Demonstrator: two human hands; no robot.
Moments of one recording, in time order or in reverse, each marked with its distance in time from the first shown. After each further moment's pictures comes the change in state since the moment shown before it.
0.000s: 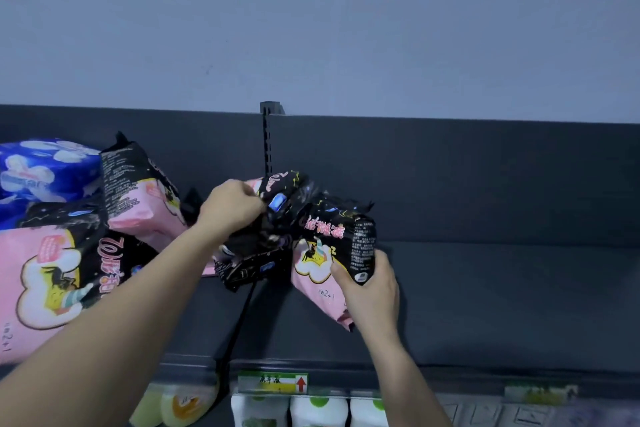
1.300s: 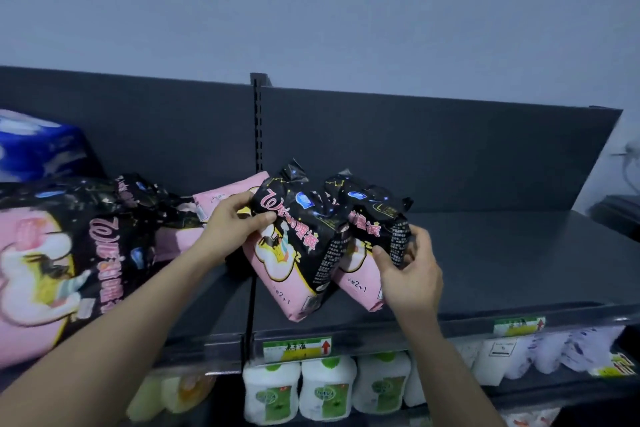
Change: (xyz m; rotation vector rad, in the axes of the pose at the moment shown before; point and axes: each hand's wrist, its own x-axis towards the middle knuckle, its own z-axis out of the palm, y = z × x) left_hand -0.012 -0.084 0.036 -0.841 -0.307 0.212; right_hand -0.038 -0.001 -0.015 -0.122 0.251 -0.042
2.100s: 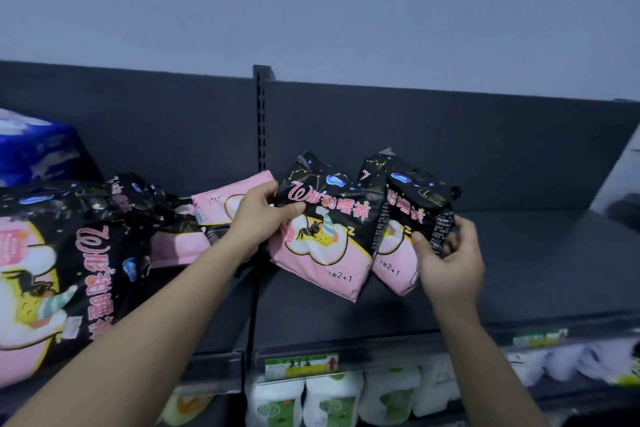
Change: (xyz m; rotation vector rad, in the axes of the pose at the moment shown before) left_hand 0.040 0.003 0.046 0.025 0.034 -0.033; right_hand 0.044 0.010 -0.017 0.115 0.164 0.011
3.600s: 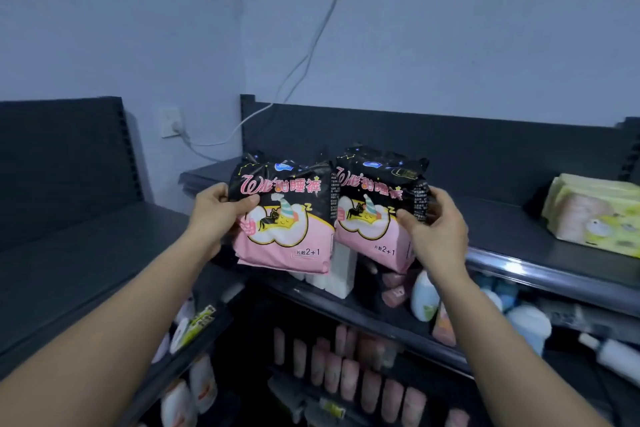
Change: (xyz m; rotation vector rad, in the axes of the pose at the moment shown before) left_hand -0.228 0.222 0.691 -0.420 -0.747 -0.072; right_hand 0.095 0.088 -0.721 -0.428 0.769 0.101
